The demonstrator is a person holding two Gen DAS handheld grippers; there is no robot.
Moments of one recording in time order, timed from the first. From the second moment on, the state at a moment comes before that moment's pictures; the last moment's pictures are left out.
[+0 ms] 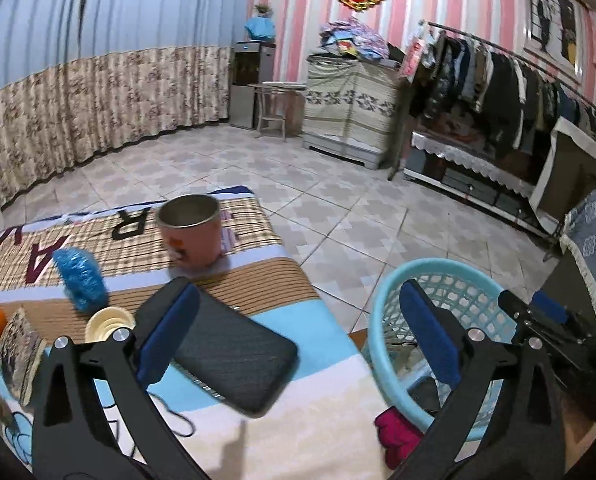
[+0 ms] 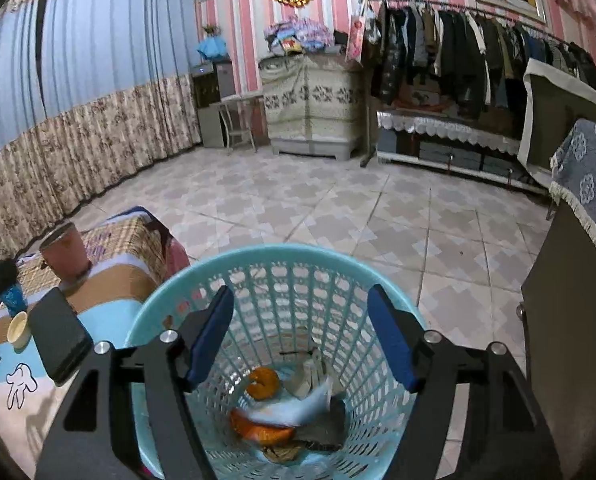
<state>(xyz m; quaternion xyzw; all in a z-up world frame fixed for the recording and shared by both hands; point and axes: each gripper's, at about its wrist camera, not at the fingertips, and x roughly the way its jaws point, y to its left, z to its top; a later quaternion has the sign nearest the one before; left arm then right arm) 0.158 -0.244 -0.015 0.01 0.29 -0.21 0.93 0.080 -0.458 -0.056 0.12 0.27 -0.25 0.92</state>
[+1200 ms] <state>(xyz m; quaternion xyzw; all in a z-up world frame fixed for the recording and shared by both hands) 0.133 0.056 -0.017 -0.02 0.31 0.05 0.95 0.142 -0.174 0.008 -0.01 0.23 0.01 0.97</state>
